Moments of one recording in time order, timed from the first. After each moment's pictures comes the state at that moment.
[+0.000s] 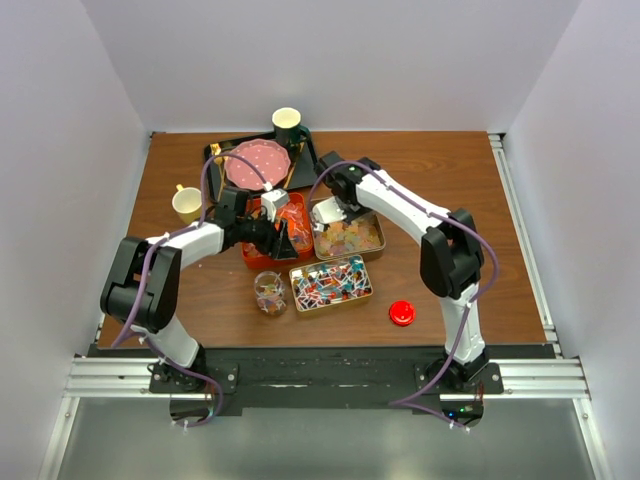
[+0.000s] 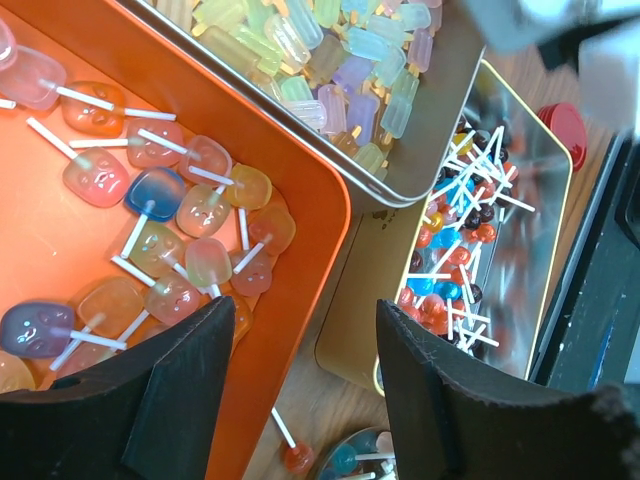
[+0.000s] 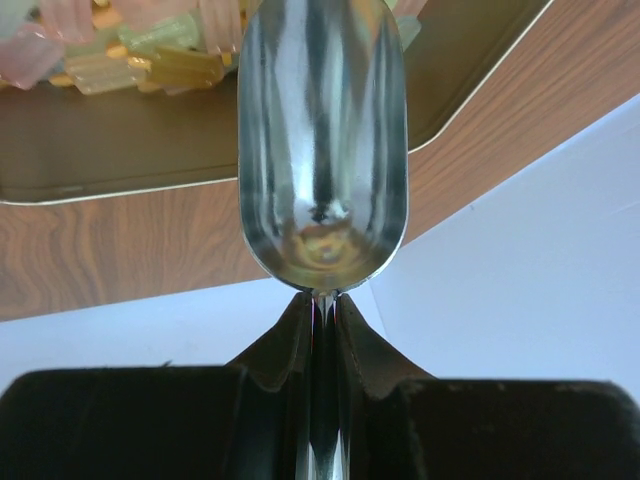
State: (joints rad) left arm -0.27 1.66 0.88 -0.09 0.79 0.06; right arm 0.66 2.09 1.85 -1.10 0.51 -1.37
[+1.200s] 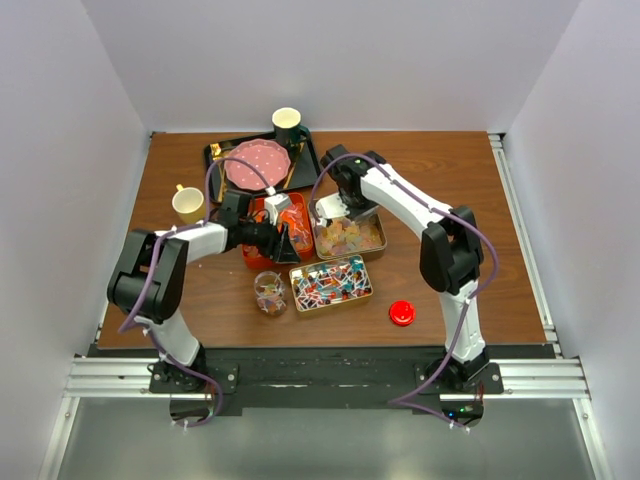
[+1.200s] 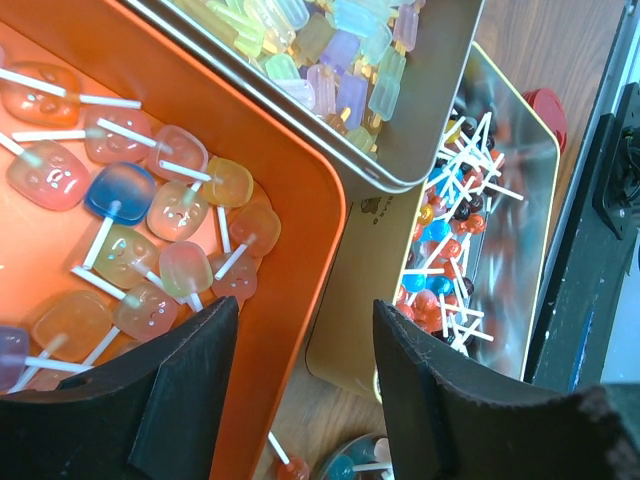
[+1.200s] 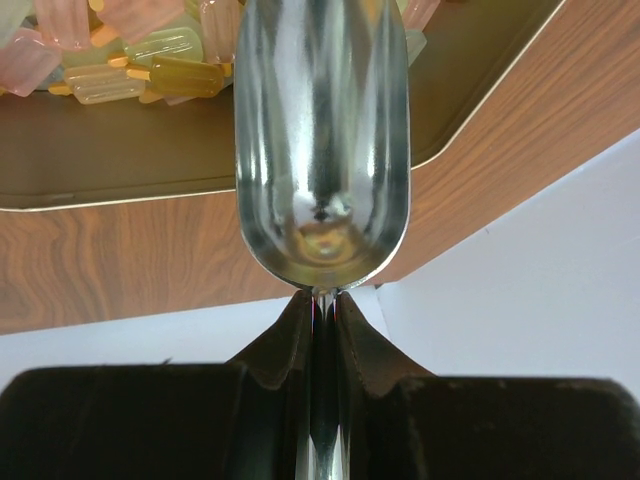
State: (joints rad) left arm -0.27 1.72 0.88 -0.06 0.86 0.06; right arm 0.61 2.12 1.90 -1.13 0.42 -1.39
